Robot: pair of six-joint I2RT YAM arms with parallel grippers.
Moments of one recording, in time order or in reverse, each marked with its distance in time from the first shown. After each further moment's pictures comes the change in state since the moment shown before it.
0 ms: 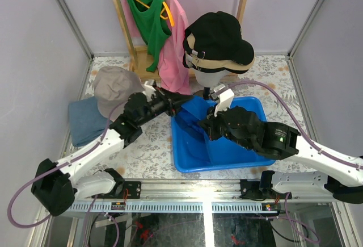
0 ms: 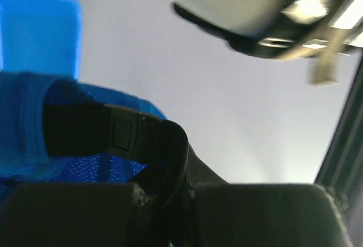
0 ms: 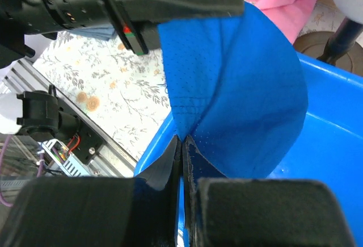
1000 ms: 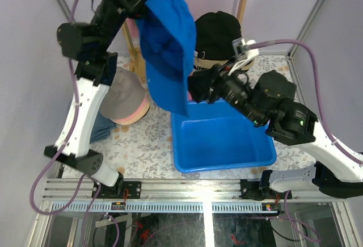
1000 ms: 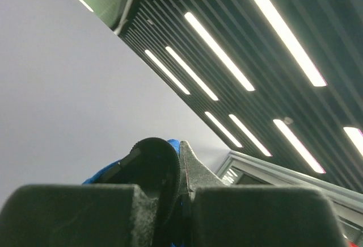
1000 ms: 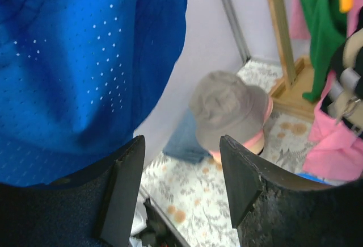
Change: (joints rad) left arm 0.324 0.347 1.274 0.109 0.211 0.113; right arm -0.018 0.195 0.499 0.214 -0.028 -0.049
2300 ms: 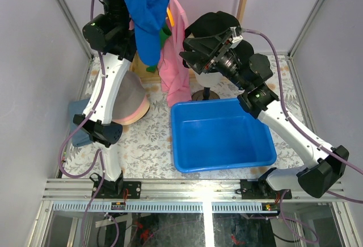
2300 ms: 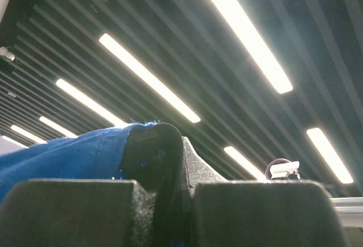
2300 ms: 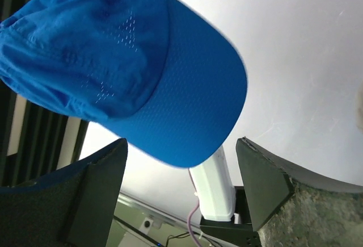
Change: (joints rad) left arm 0.013 0.455 0.452 0.464 -0.368 -0.349; right arm -0.573 0.113 -0.398 0.840 -0.681 1.103
